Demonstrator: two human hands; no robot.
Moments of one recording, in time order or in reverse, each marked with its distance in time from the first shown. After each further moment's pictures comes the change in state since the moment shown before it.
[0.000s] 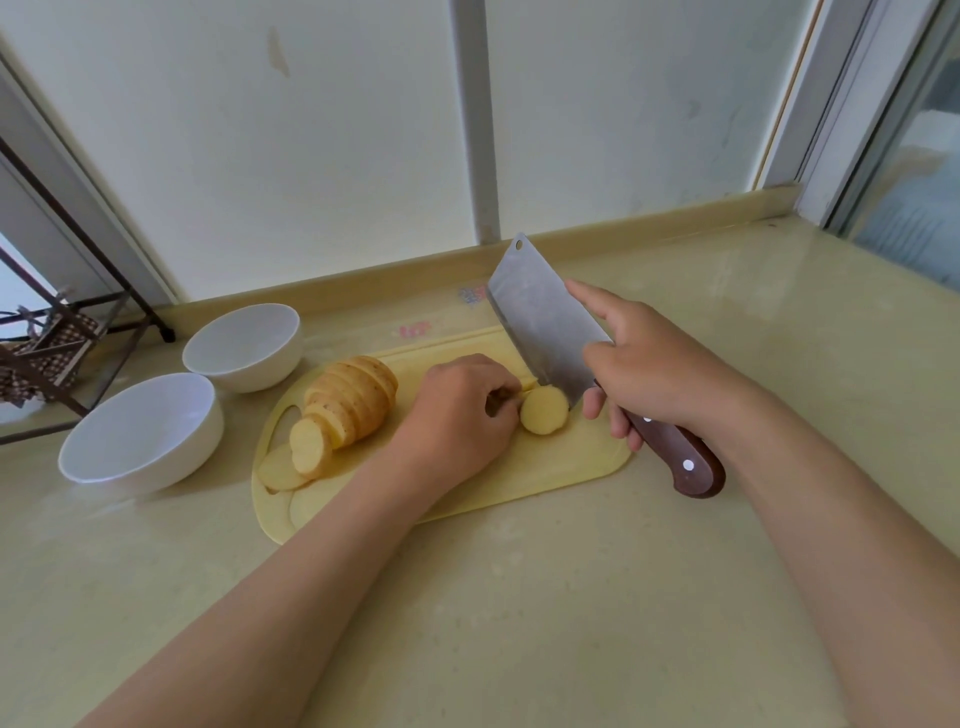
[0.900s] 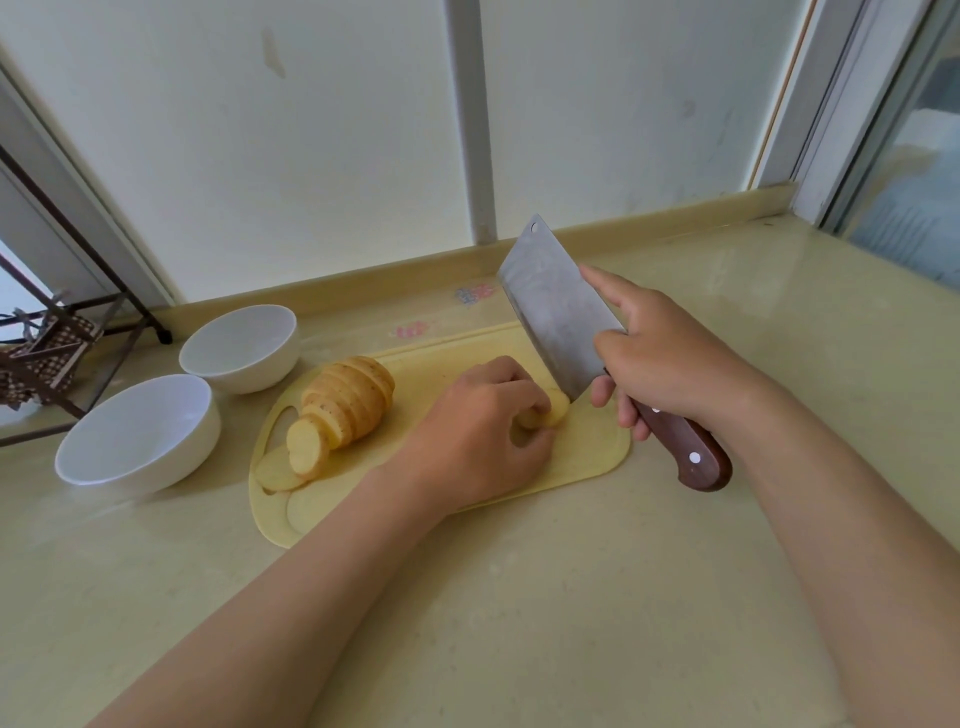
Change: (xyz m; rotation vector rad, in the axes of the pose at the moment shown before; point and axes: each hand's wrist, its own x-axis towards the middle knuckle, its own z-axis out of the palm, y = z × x) left_hand -0.009 0.013 0.002 -0.002 -0.083 0.190; right_hand -0.003 0.000 -0.007 0.041 0.068 0.013
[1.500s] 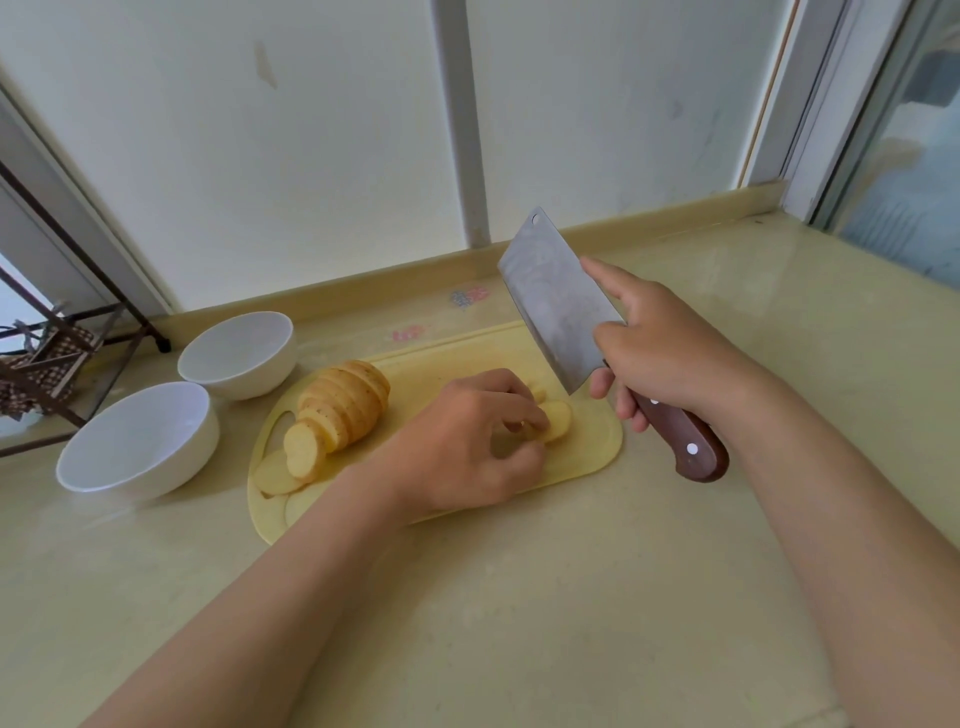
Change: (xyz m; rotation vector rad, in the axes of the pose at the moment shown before) left_hand -0.004 0.000 -0.016 -0.114 -0.144 0.090; right_hand -0.004 -0.001 -0.006 0.018 0.039 -0.021
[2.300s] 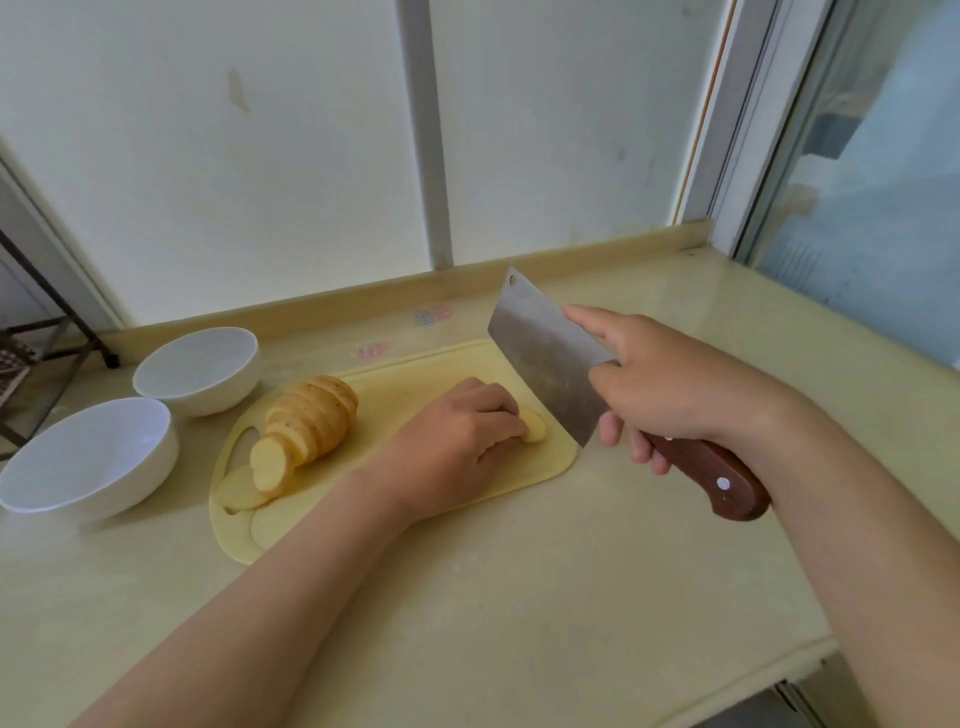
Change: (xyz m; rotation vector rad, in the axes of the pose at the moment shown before) left_hand 0.012 -0.015 0.021 0.183 0.092 0.264; right_hand -0.048 -0.020 -0.025 -0.223 -0.084 0.100
